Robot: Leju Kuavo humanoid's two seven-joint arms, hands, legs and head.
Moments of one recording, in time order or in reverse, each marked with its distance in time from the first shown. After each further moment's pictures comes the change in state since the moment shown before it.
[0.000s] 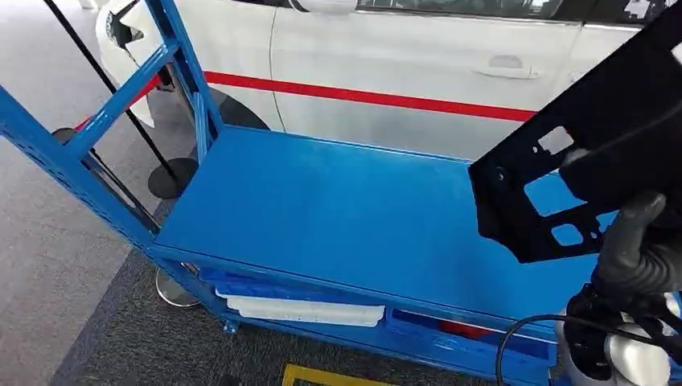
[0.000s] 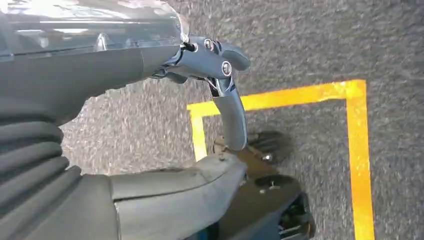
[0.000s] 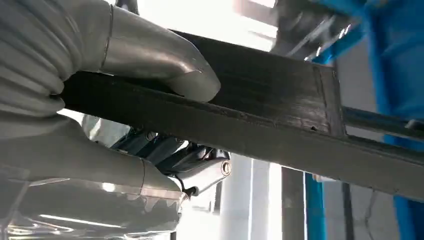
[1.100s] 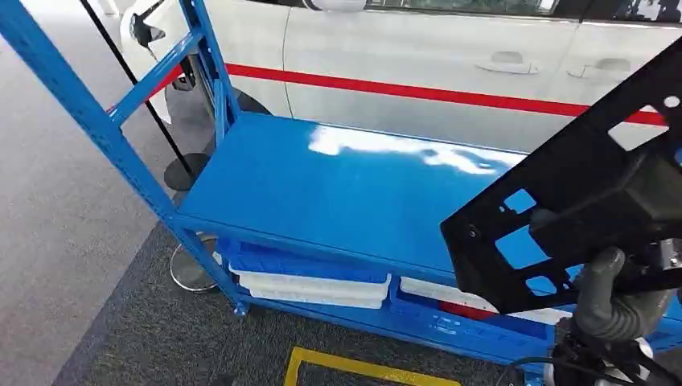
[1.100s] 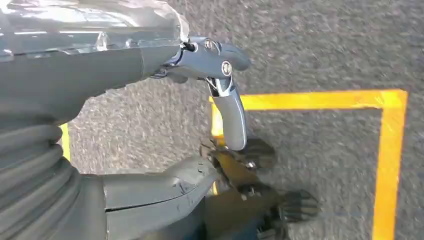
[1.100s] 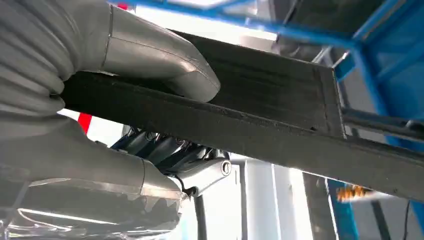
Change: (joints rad) left arm -0.002 0.000 0.051 0.001 0.037 0.006 0.024; right arm 0.197 0.025 -0.007 -0.016 -0.013 0.140 -0.040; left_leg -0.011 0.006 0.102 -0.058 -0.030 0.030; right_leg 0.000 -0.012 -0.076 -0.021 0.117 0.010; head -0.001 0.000
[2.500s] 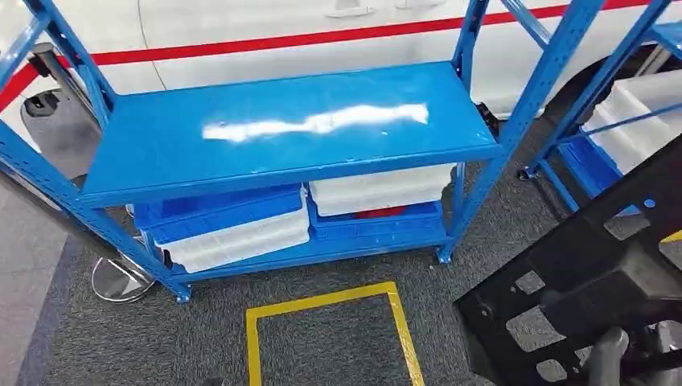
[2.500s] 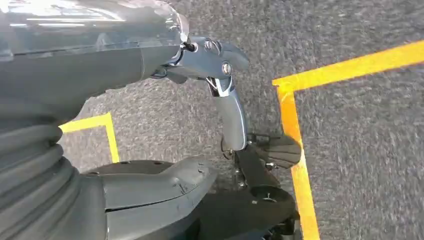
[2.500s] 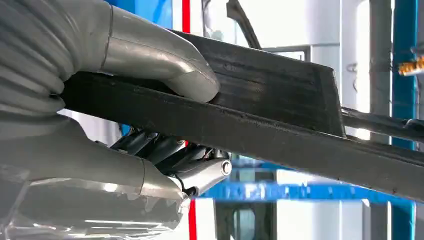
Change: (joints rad) left arm -0.009 -0.037 0.097 -0.002 0.067 0.072 0.055; right arm 0.355 0.167 -0.267 -0.042 0.008 0.171 0.019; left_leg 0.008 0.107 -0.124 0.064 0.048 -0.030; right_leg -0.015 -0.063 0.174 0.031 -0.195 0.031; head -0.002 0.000
